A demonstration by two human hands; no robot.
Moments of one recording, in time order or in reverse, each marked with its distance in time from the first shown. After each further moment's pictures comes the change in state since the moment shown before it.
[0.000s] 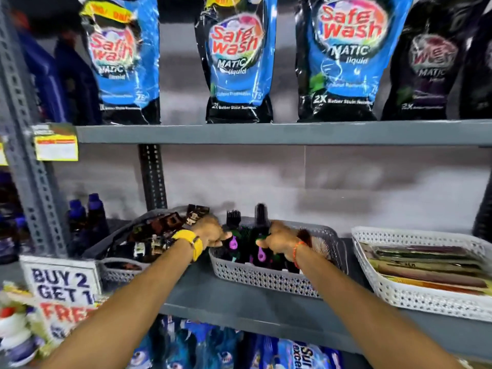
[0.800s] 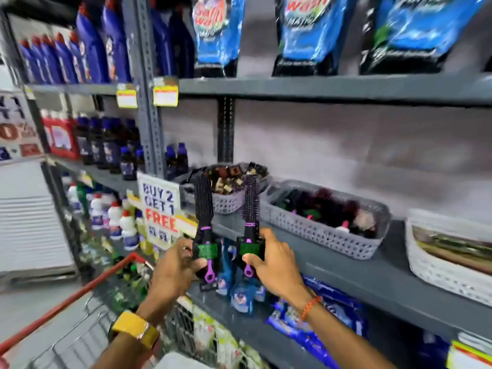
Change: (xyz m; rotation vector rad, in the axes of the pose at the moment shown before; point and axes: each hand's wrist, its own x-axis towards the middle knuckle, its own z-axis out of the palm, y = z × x) left_hand -0.260 -0.206 0.001 -0.015 0.551 0.129; right_hand -0.189 0.020 0.107 0.092 -0.065 -0.542
